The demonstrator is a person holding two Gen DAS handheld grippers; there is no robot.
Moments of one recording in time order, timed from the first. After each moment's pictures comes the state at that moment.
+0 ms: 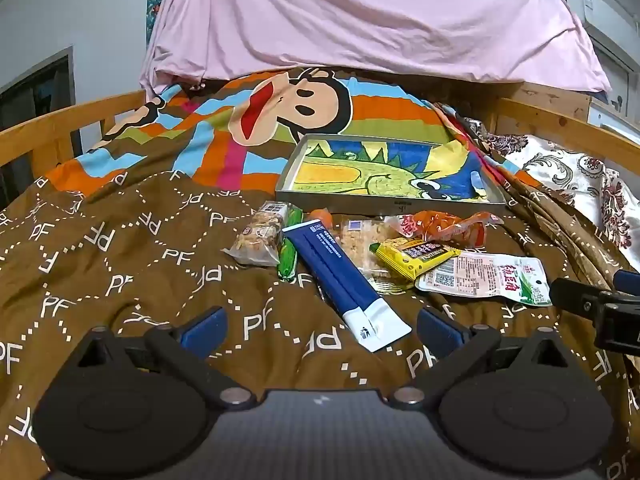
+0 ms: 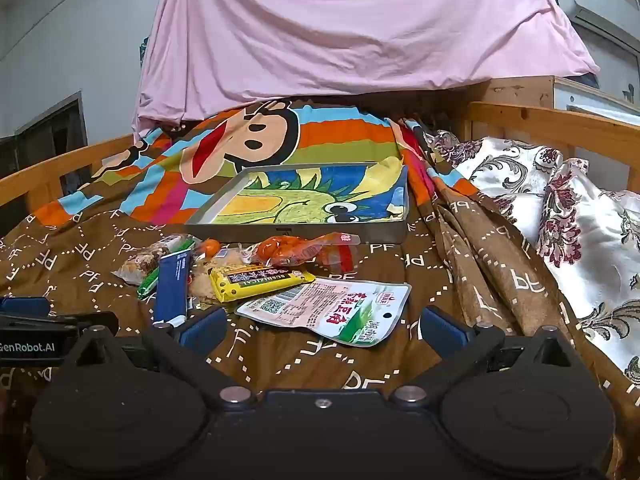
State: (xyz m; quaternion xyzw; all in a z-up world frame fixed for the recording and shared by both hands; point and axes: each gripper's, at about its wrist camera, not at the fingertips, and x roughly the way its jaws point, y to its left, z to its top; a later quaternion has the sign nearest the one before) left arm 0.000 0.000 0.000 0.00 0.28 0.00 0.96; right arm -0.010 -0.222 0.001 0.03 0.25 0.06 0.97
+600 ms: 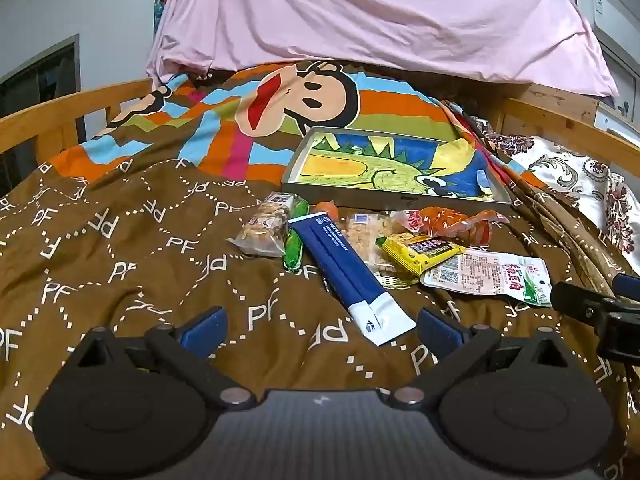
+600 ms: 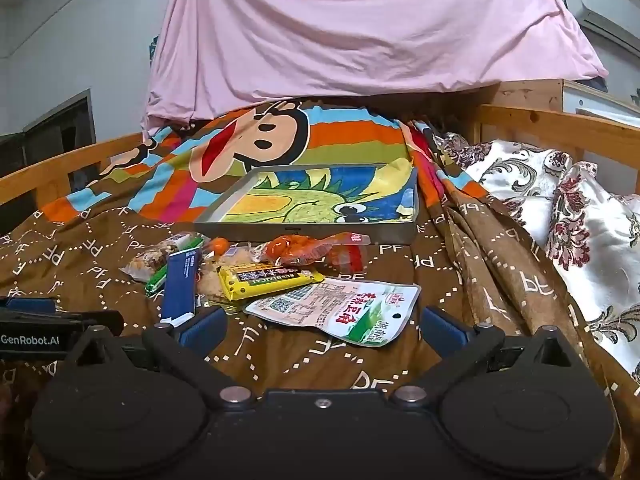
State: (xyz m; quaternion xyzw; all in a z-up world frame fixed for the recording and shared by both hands) left arm 0.000 0.007 -0.003 -0.02 0.30 0.01 0.96; right arm -0.010 -0.219 0.000 0.03 0.24 0.07 0.97
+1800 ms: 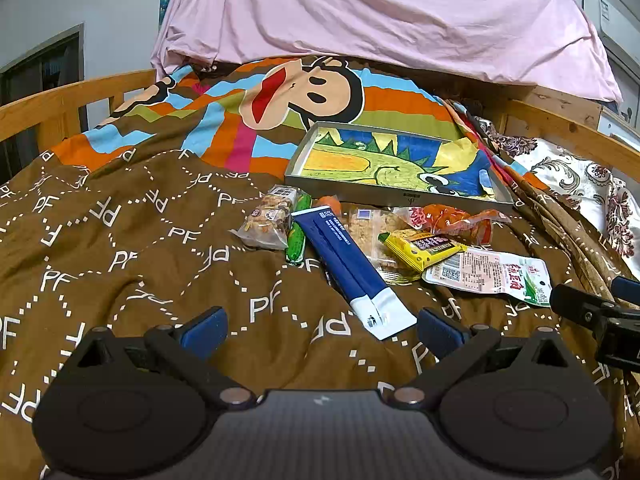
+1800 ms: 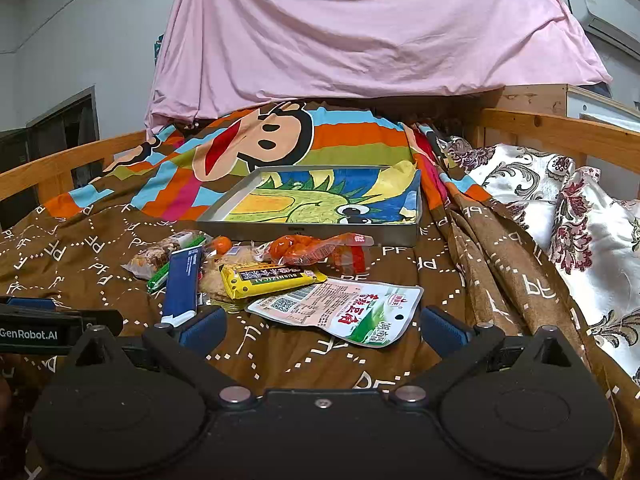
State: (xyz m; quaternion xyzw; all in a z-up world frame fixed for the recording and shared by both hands) left arm -0.001 0.010 -0.005 -0.03 0.30 0.01 0.95; right arm -0.011 -0.217 -0.001 0.02 0.24 0.07 0.97
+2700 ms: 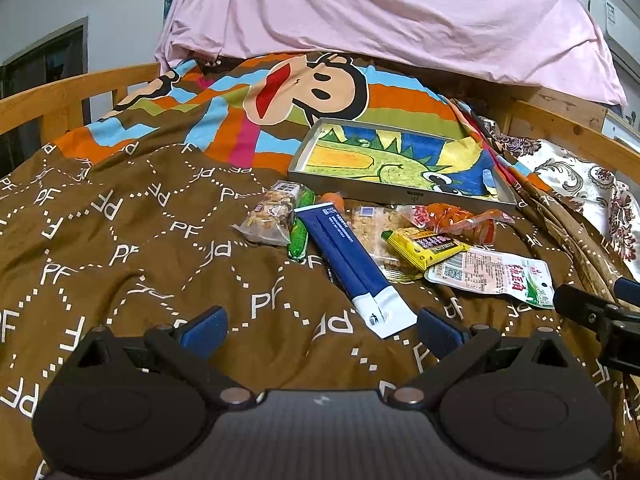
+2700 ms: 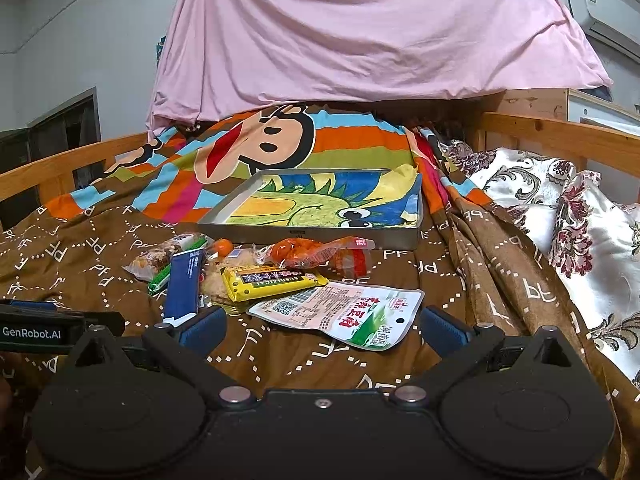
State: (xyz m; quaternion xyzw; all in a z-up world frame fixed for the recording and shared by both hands) left arm 0.000 0.012 -0.006 -0.04 0.31 0.01 0.95; right arm -0.012 -0.217 0.001 0.02 0.23 0.07 0.97
